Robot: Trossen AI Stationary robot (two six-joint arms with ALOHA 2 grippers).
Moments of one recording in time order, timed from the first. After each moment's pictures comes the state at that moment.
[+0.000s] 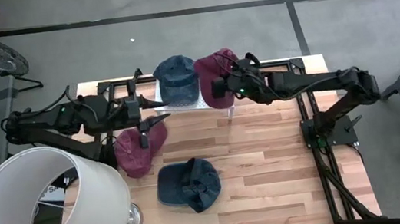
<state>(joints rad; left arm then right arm) -0.19 1.04 1.36 -0.51 -0.40 0.18 -0.15 1.46 1.31 -0.49 0.68 0.92</state>
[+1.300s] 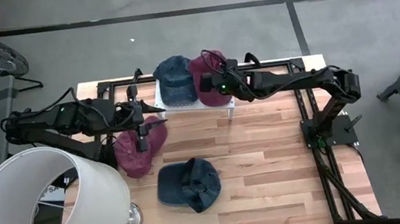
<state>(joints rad) -0.19 1.04 1.36 -0.67 -0.38 0.15 -0.25 1.64 1.31 -0.33 0.62 1.05</state>
